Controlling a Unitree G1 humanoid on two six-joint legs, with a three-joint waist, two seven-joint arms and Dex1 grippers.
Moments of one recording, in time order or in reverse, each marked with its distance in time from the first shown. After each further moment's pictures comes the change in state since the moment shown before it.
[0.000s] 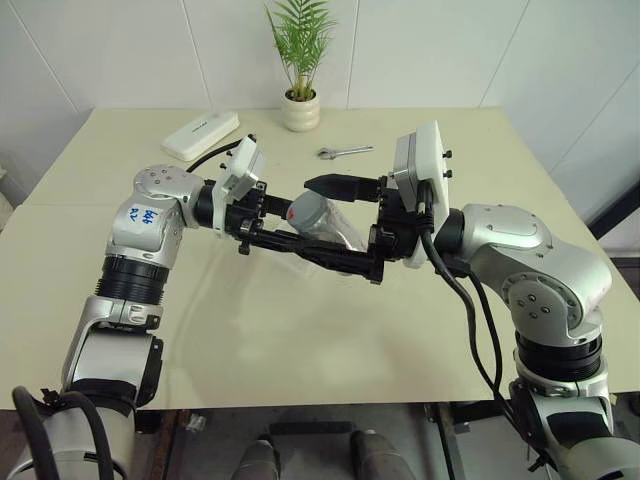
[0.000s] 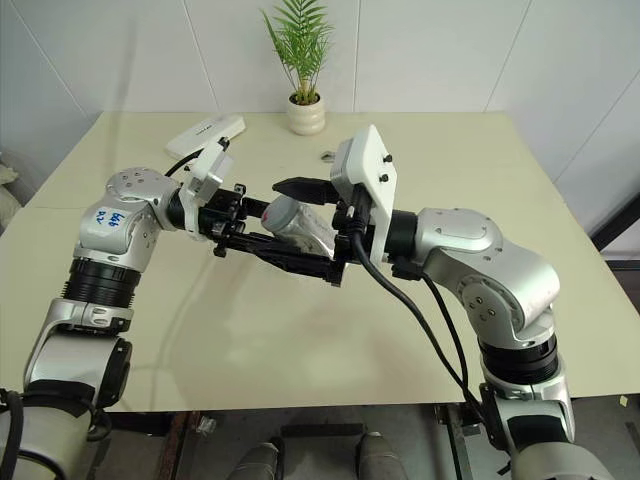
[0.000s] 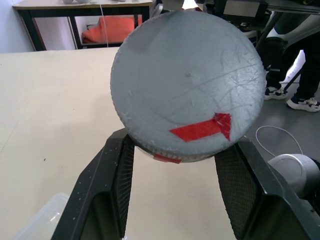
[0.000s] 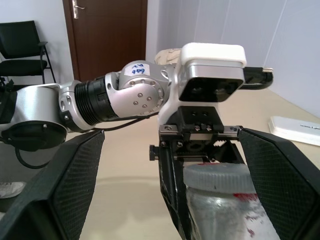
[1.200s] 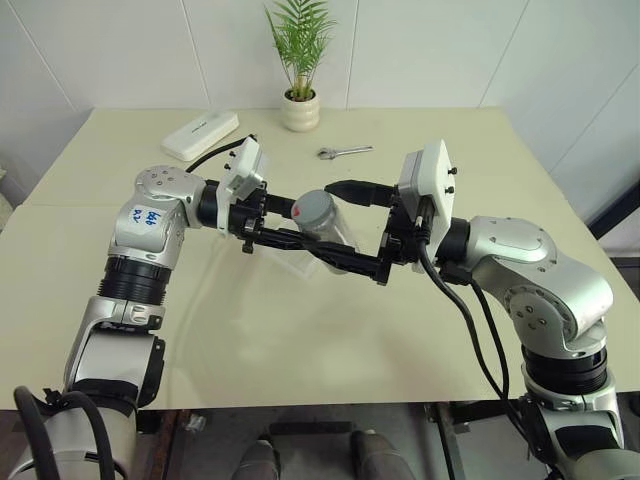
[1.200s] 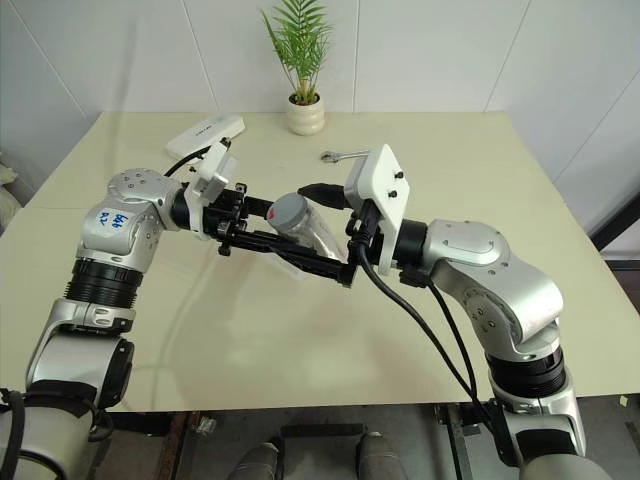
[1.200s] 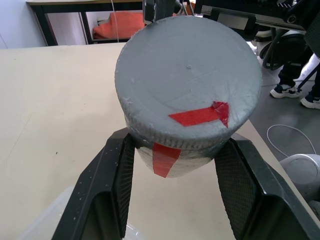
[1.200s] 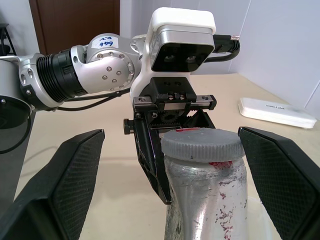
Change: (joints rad) left arm 0.000 -0.019 0.001 0.012 0.025 -0.021 0.050; right arm 0.080 -0.031 0.015 -0.023 -0.084 -0.045 -0.011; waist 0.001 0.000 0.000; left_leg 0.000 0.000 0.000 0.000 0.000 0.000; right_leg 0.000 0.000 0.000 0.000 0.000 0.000
